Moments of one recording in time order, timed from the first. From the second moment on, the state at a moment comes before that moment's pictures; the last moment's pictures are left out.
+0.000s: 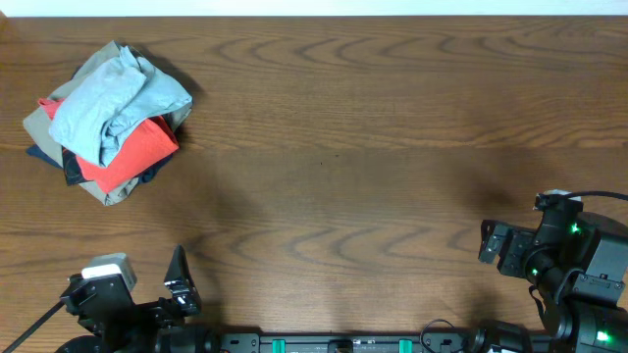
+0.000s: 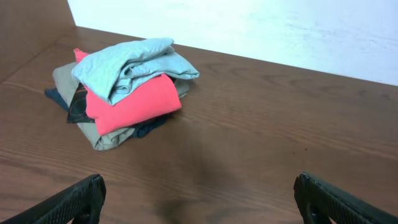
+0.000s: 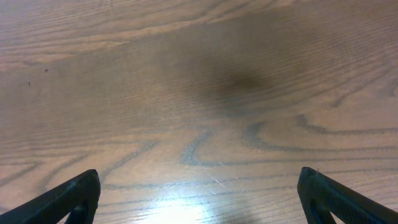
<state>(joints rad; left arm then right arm) 0.03 0.24 1.00 -1.14 -0.03 -0.17 -0.23 0.62 0.84 -1.10 -0.14 0.05</state>
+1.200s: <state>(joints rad) 0.03 0.24 1.00 -1.15 -0.03 -0.17 -0.01 0.13 0.47 -0.55 -0.04 0.05</state>
